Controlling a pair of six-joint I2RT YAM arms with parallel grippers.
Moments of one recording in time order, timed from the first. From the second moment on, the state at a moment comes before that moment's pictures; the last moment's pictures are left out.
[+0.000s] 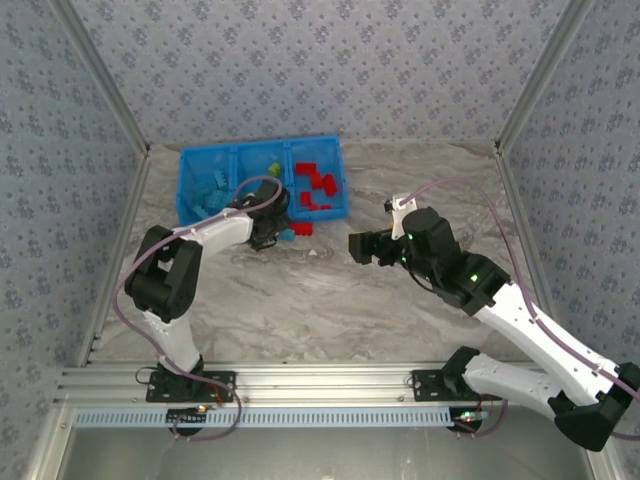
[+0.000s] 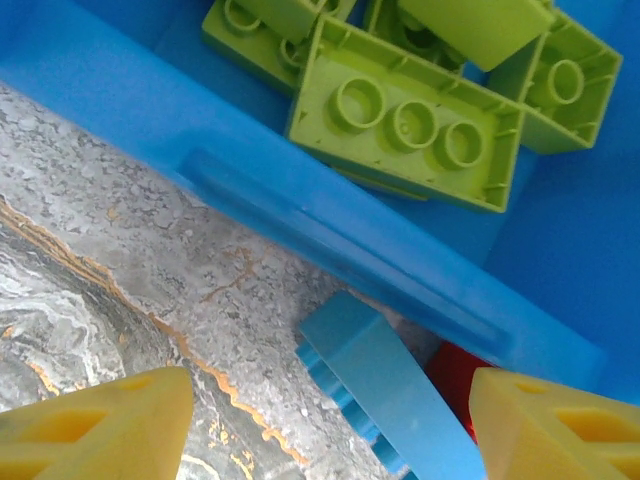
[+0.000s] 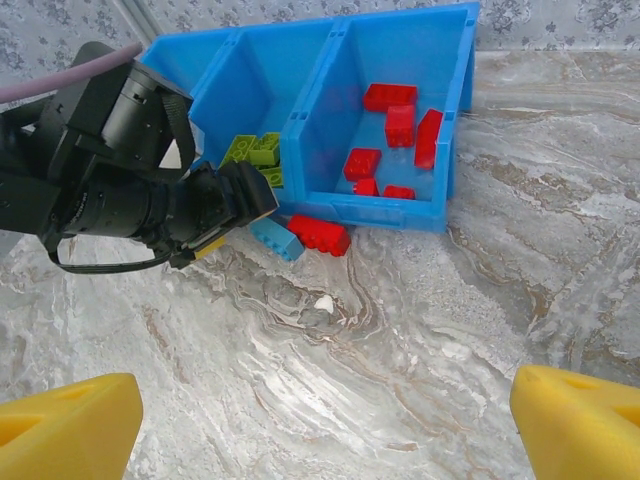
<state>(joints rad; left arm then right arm) -0.50 1.84 1.20 -0.45 -0.20 -1.13 0.76 0.95 1.02 -0.57 0.14 0.39</state>
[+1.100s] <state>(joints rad) -0.50 1.55 1.12 -0.52 -0.13 -0.97 0.83 0.95 1.02 -0.56 0.07 0.46</state>
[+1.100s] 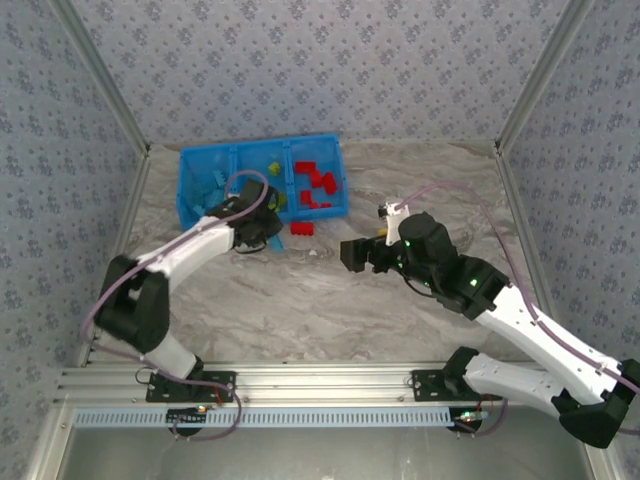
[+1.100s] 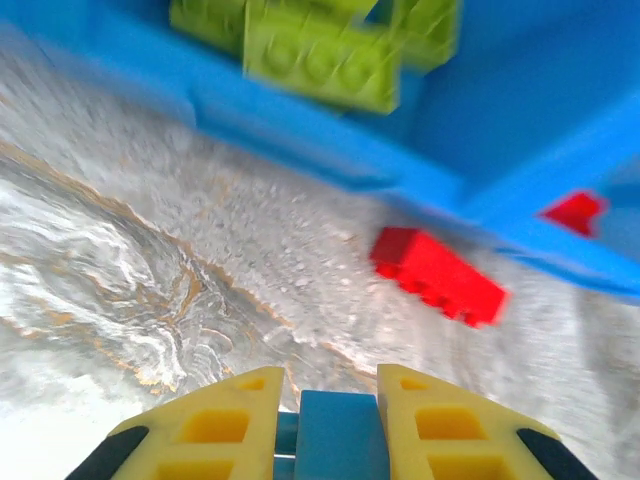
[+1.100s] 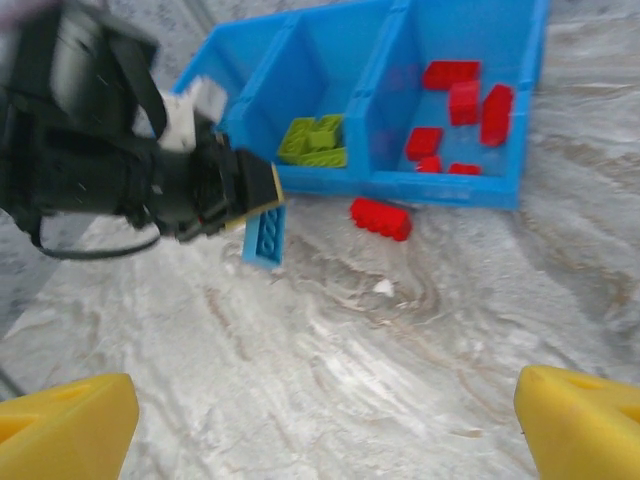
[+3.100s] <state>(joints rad) -0.69 0.71 0.86 -0.87 0.10 -0.48 0.86 2.08 1.50 -0.32 0.36 0.74</state>
